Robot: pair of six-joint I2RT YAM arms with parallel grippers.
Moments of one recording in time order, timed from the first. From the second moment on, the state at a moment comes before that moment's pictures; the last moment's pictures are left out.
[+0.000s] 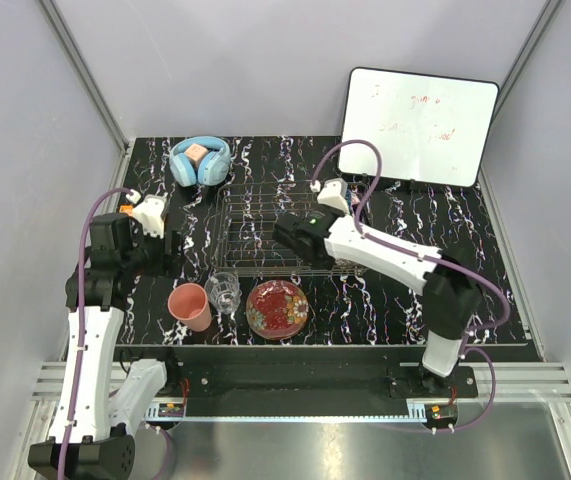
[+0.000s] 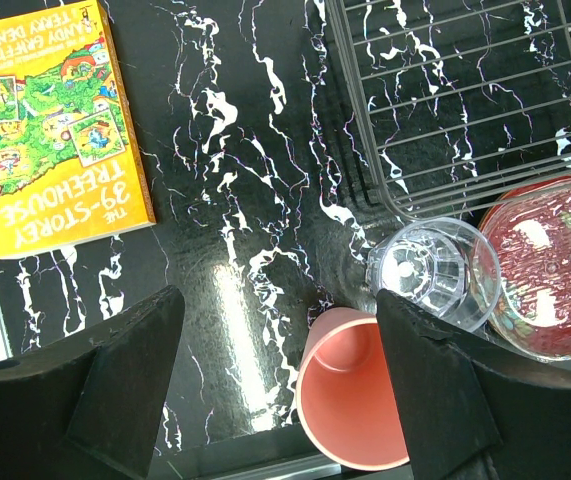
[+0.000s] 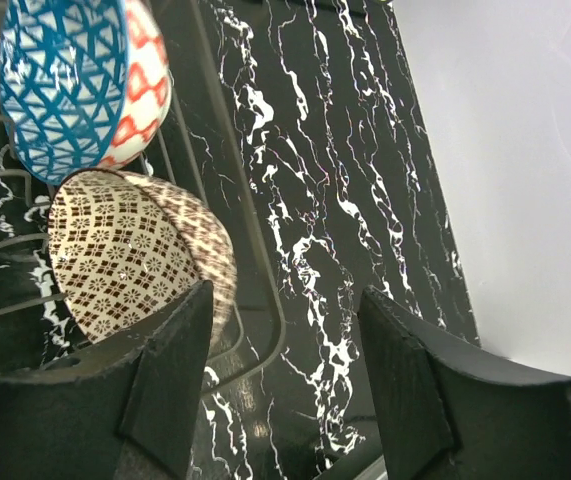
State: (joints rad) left arm 0.02 0.79 0.97 -0.90 0.21 0.17; right arm 0.94 1.84 1.55 -1.35 1.14 0.96
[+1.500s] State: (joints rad) left arm 0.02 0.79 0.97 -0.89 0.20 0.17; right arm 0.89 1.76 1.34 -1.20 1.00 0.84
